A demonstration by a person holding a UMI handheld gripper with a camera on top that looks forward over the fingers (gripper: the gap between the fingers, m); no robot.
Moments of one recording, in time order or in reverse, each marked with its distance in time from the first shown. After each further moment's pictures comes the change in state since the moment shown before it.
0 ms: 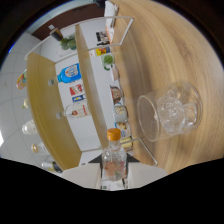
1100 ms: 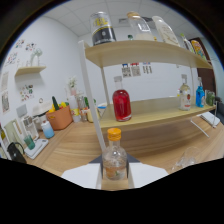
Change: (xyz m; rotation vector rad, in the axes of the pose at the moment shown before) arm 0.060 0.102 0.028 -0.058 0.337 -1.607
